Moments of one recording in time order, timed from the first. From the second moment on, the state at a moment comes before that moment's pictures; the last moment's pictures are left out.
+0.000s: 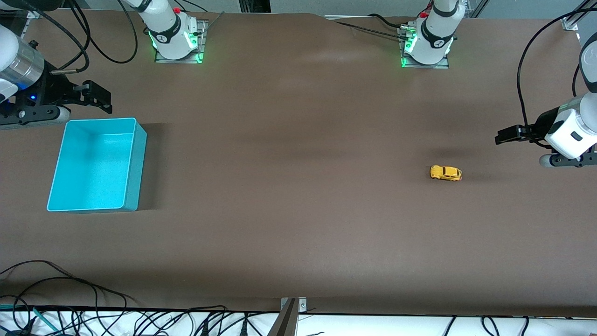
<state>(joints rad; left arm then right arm) 0.05 0.13 0.05 -1.73 -0.04 1.66 0.03 0.14 0.03 -0.03 -1.58 -0.01 1.54 -0.03</state>
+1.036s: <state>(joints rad) 0.06 0.23 0.05 -1.90 -0.04 1.95 -0.77 0.14 0.03 -0.03 -1.58 -0.01 1.54 -0.03</state>
